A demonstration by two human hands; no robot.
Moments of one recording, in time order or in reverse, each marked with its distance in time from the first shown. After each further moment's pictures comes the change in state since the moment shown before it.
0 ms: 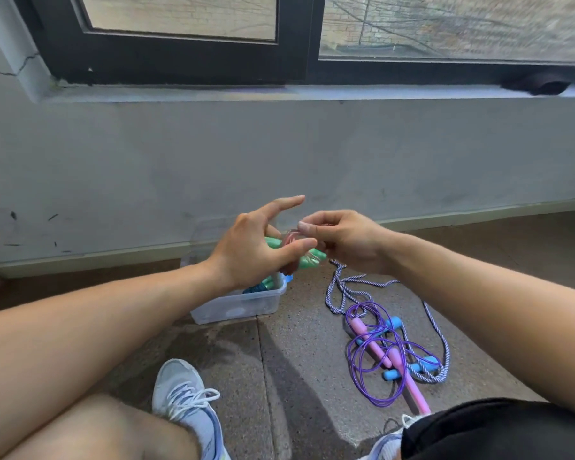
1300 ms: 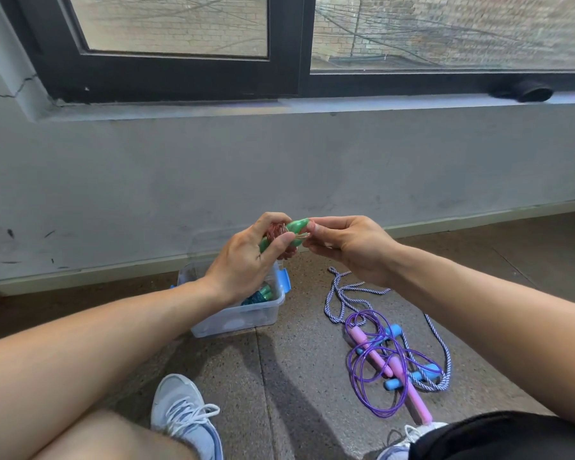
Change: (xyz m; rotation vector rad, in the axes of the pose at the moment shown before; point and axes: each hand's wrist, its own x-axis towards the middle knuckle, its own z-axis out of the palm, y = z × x) left_hand 0.006 -0.021 0.006 0.118 0.064 -0.017; right_hand -0.006 -0.004 -0.003 0.178 0.170 -0.049
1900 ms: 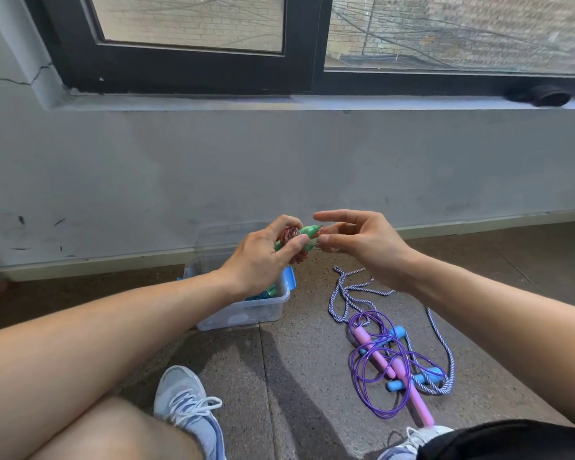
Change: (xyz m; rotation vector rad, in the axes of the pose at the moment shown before) left_hand 0.003 -0.001 0.003 -0.064 -0.134 -0.142; right_hand -0.005 0.004 -0.007 -0.271 0.014 -0.175
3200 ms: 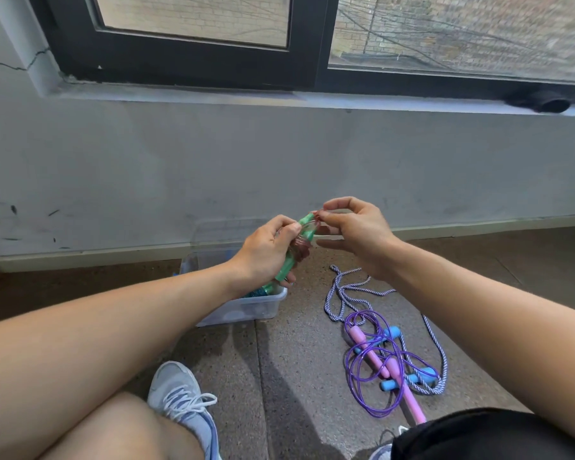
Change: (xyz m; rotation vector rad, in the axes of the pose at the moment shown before) left_hand 0.006 0.012 0.009 -0.424 0.001 -0.268; right_hand 0.027 -0.009 0.019 0.128 0.240 0.151
